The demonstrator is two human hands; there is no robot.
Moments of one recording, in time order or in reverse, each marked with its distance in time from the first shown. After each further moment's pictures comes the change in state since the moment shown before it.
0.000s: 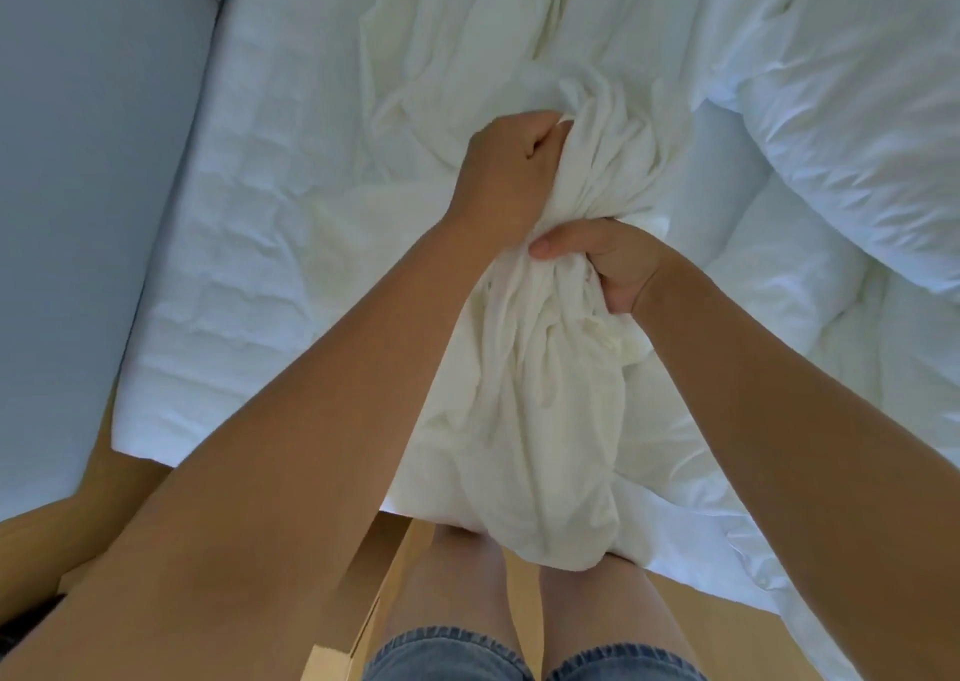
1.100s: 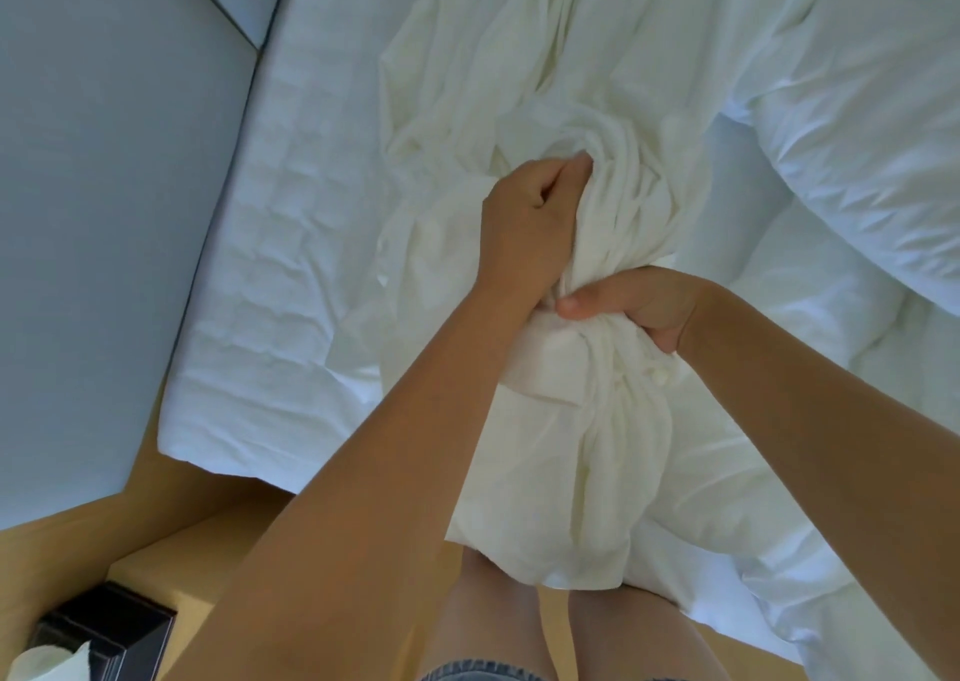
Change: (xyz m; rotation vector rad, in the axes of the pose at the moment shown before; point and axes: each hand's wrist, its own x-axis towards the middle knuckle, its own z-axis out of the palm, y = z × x) left_hand -0.013 0.016 0.039 -0.208 0.225 -0.148; right_hand -0.023 -0.003 -0.036 -0.085 -0.254 0.154
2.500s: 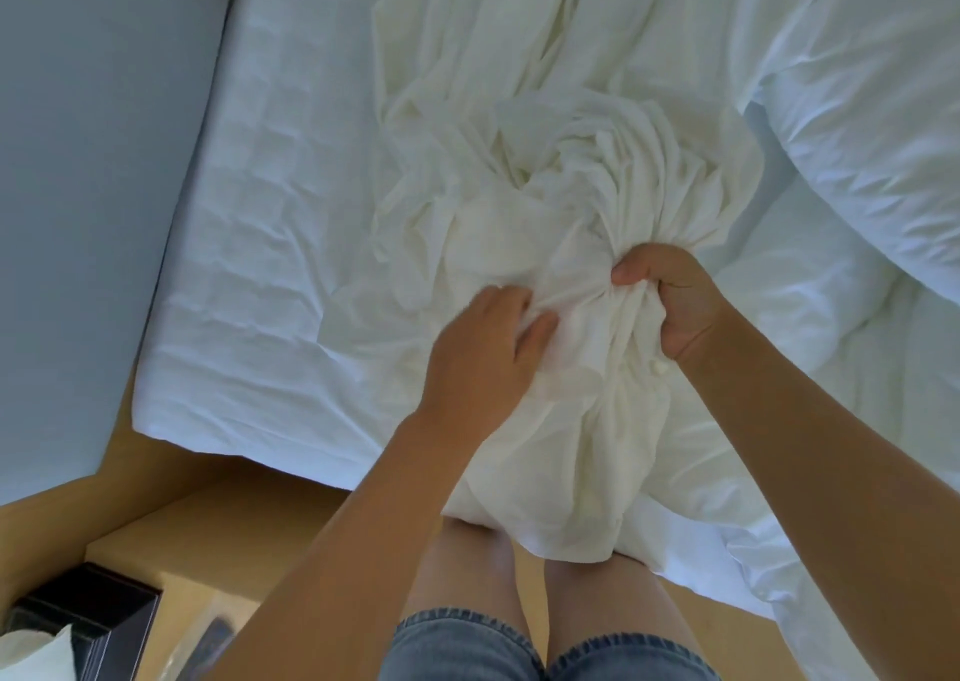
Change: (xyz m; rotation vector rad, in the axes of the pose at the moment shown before) left_hand -0.089 -0.040 -0.052 0.567 -0.216 0.067; right_hand 0.004 0.027 0.002 0.354 0.365 -0.274
